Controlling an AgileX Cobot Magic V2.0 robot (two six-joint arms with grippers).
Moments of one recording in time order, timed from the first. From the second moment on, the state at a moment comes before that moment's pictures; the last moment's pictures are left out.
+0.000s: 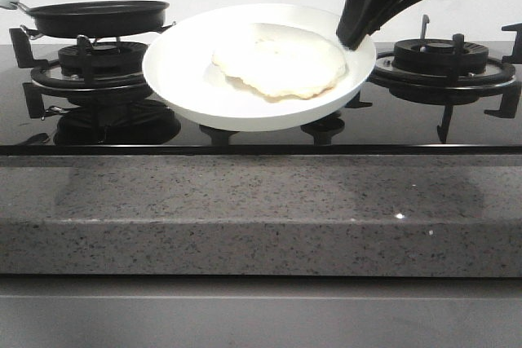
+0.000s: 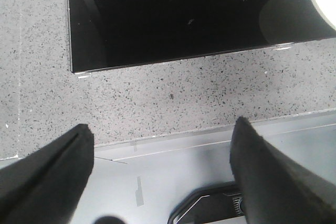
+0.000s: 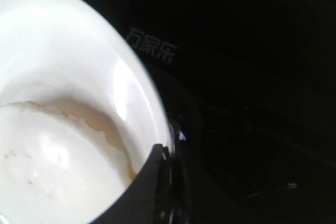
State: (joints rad) left arm -0.21 0.73 -0.99 -0.01 1.22 0.00; right arm 0.34 1.63 -1.42 0.32 0.87 -0.11
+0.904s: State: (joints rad) left arm -0.21 0.73 -0.99 -0.01 1.22 0.00; right arm 0.20 2.04 -2.09 0.34 1.12 -0.02
